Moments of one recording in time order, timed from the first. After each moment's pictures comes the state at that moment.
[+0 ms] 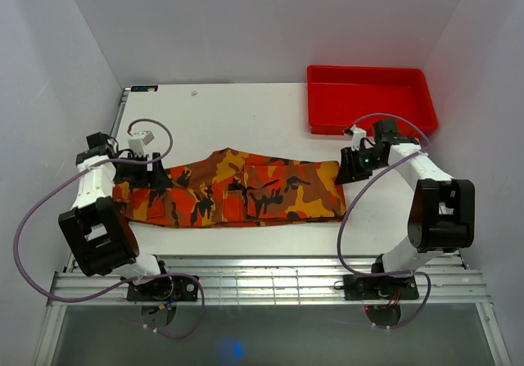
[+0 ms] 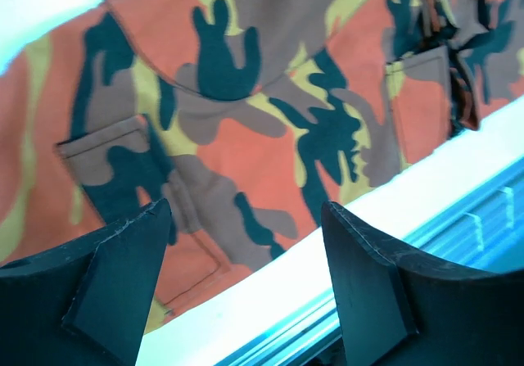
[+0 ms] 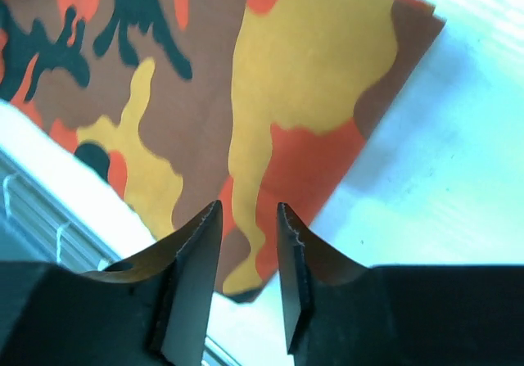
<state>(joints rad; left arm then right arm) 0.41 1.46 1.06 -0.88 0.70 0.53 0.07 1.58 1.05 -0.66 -0.59 -0.23</state>
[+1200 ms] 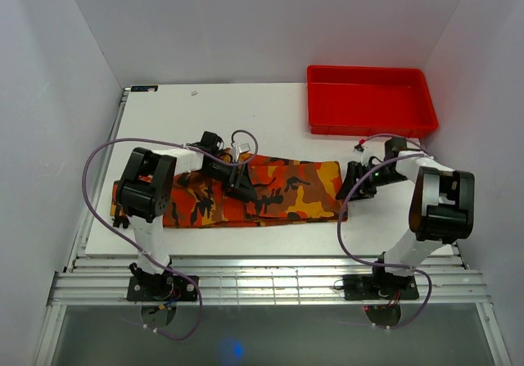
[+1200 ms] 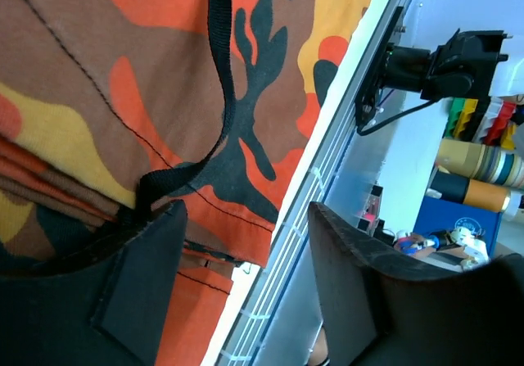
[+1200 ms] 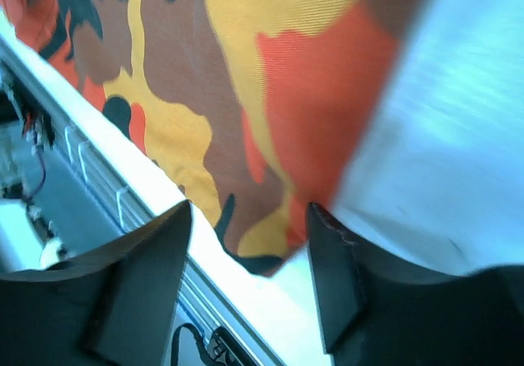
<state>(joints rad) -0.33 1.96 1.12 -0.46 1.02 -0.08 -0.09 1.70 0.93 -0.74 -0.82 -0.30</state>
